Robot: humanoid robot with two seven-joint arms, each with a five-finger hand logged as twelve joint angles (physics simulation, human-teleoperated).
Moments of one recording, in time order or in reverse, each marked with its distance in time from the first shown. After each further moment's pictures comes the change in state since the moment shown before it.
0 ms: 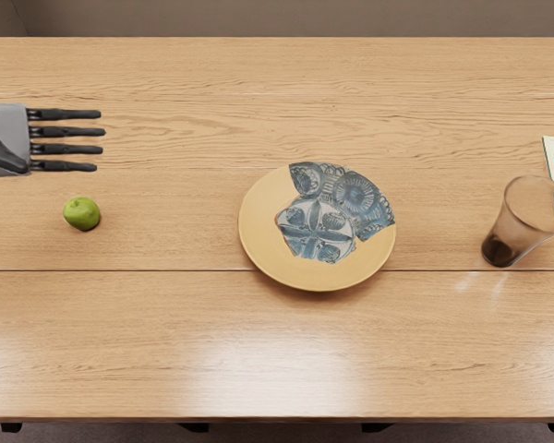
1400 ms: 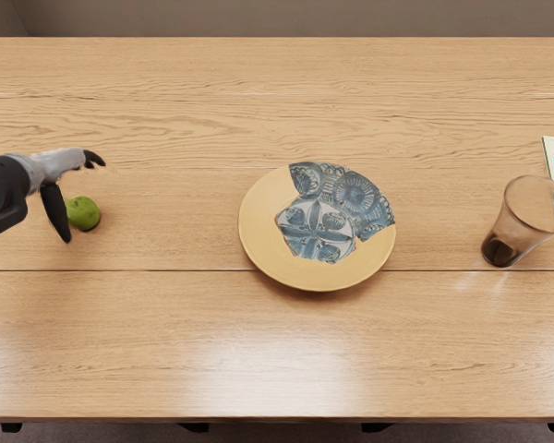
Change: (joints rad) left arm 0.124 -0.364 -0.001 -0.165 1.714 0.512 0.000; right arm 0.010 0.000 0.003 -0.002 0.001 -0.004 0.000
